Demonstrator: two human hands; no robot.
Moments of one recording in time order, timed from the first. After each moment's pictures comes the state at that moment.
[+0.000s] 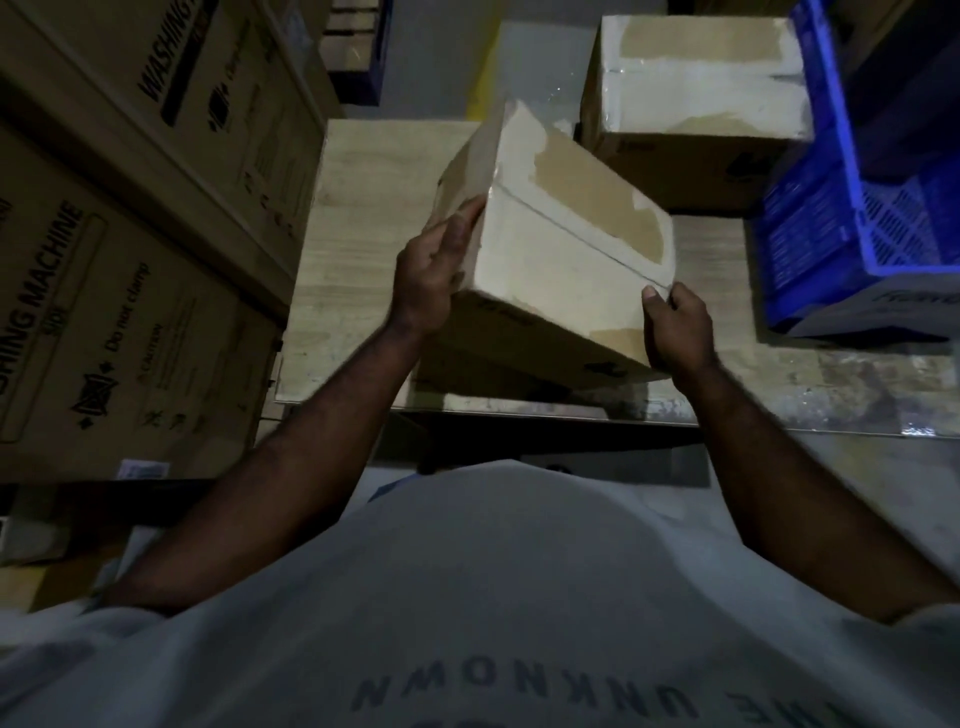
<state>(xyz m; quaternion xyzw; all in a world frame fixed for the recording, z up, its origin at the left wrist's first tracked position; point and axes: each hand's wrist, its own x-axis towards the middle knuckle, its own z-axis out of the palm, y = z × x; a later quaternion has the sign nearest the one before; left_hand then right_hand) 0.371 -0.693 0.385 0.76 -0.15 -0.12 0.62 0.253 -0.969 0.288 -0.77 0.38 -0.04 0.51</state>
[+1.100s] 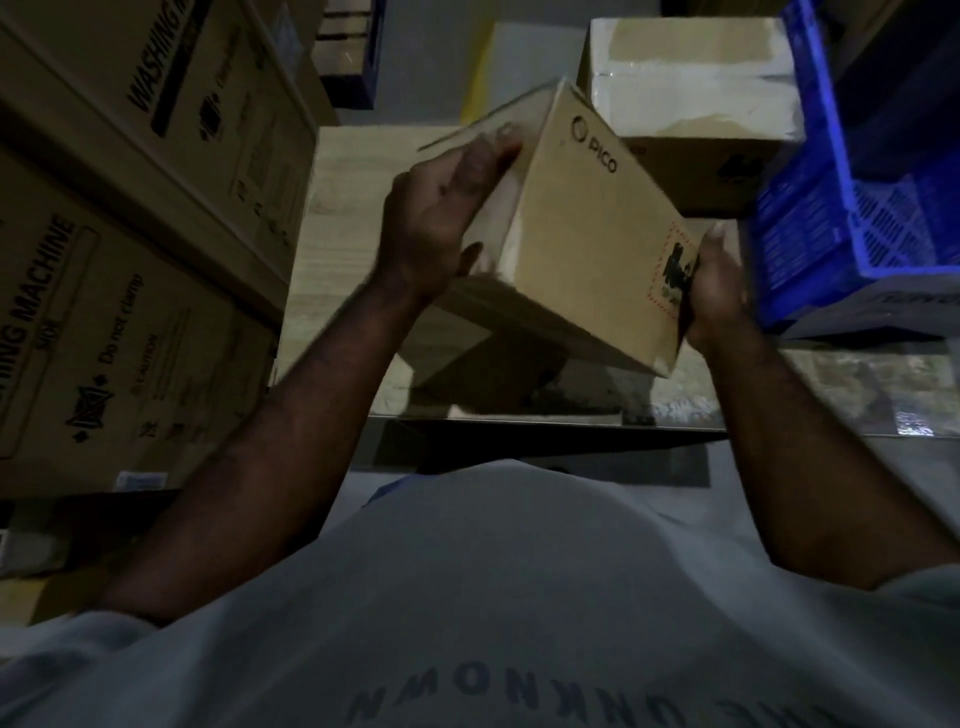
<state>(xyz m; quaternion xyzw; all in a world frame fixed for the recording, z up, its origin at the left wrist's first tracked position) 0.380 -0.722 0.461 0.77 -0.22 -0.08 0.59 0.277 -0.992 0.344 -0.60 0.40 -0.09 0.69</state>
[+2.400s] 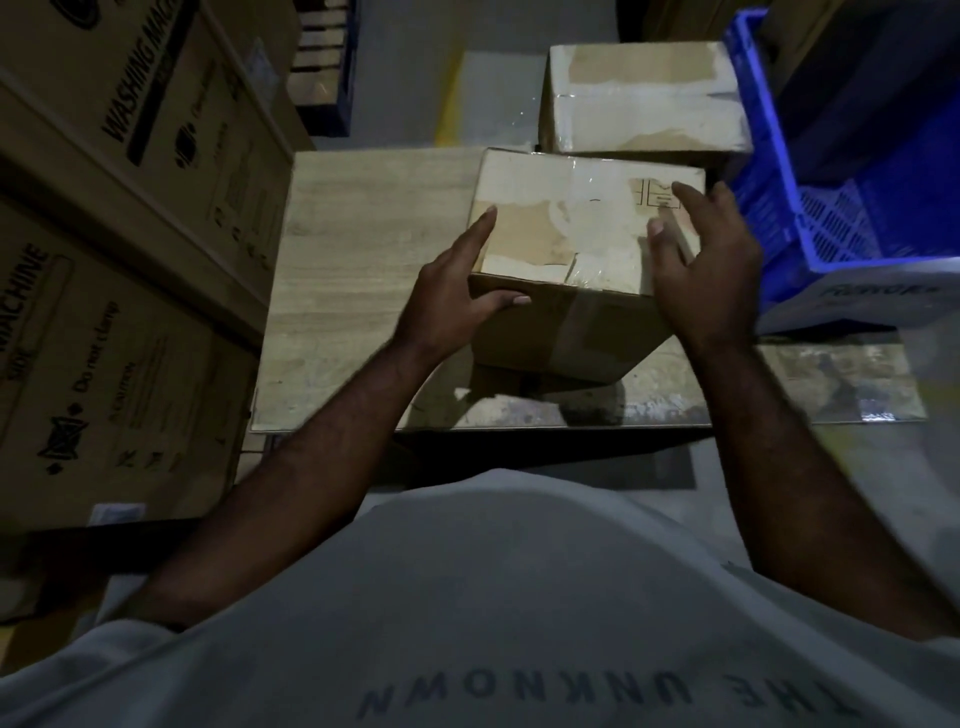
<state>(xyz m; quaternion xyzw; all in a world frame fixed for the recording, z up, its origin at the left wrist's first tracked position) 0.363 -0.733 0.382 0.85 -0.29 -0.08 0.43 0.247 -0.967 0.406 -0.88 0.29 -0.26 0.28</state>
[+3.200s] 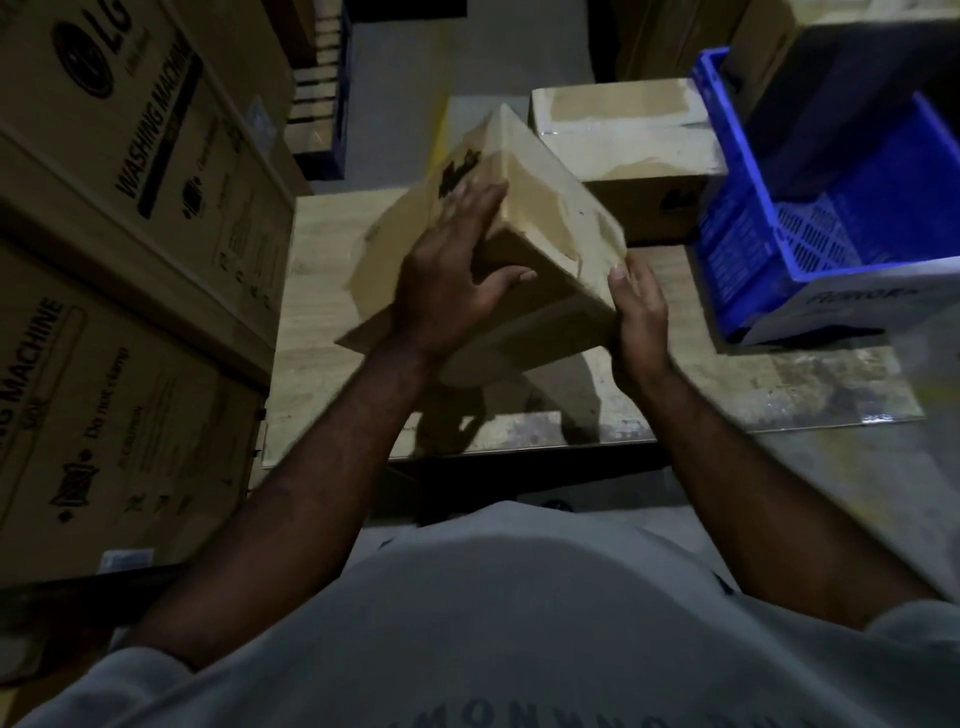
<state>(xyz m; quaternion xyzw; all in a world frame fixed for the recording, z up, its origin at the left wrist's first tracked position) 0.371 -0.737 0.435 0.84 -0.38 0.12 0.37 0.261 -0.931 0.356 -0.57 0.31 -0.21 0.73</state>
